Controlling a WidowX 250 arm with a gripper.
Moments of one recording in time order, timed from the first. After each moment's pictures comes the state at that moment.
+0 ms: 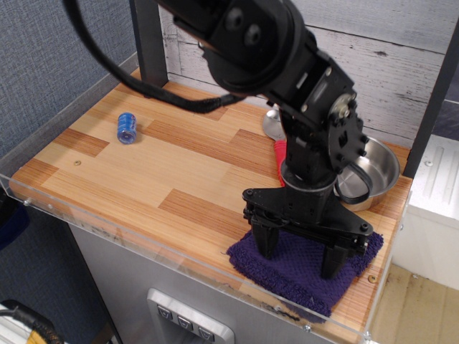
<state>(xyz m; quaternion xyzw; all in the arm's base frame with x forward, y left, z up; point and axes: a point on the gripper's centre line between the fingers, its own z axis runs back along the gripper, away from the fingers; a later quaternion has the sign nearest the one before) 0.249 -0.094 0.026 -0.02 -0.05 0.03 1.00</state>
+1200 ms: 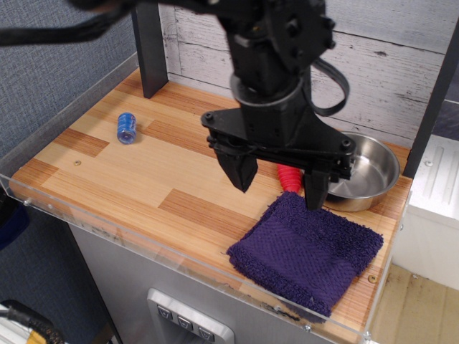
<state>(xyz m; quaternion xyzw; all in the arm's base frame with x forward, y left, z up) 0.238 -0.073 0.118 -0.04 -0.16 0.03 0.99</state>
